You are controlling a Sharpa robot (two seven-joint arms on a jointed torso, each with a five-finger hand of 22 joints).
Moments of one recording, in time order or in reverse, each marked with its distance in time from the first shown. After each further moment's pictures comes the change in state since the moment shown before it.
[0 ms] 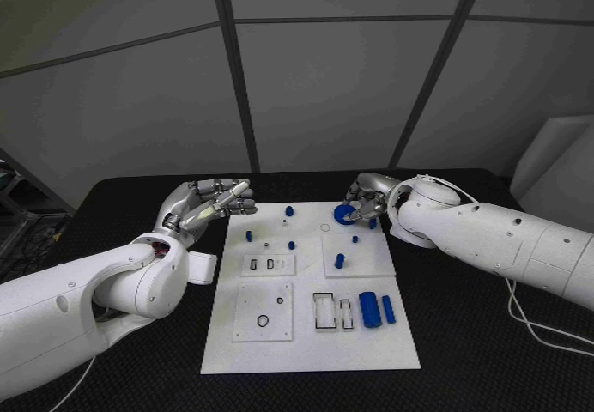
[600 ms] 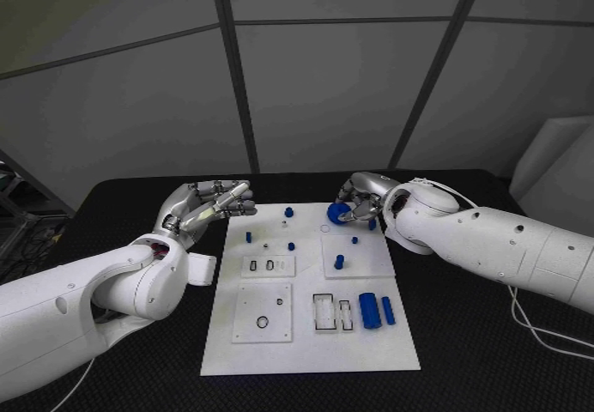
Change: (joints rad) left arm 0.000 -0.001 0.000 -0.001 0.000 0.006 -0.001; left_hand 0.000 0.000 0.000 0.000 0.000 0.000 0.000 0.000 0.000 0.000 0.000 0.000 0.000 0.000 0.000 -0.004 0.000 0.000 0.000 0.000 0.000 0.000; right arm -0.005 -0.026 -0.003 0.094 -0.052 -0.085 0.024; right_hand 0.013 -0.005 0.046 -0.014 -0.006 0.016 0.003 0.008 -0.001 0.025 -0.011 0.028 0.000 0.000 -0.008 0.004 0.000 -0.013 0.016 -0.008 0.016 0.000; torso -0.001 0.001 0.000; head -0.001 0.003
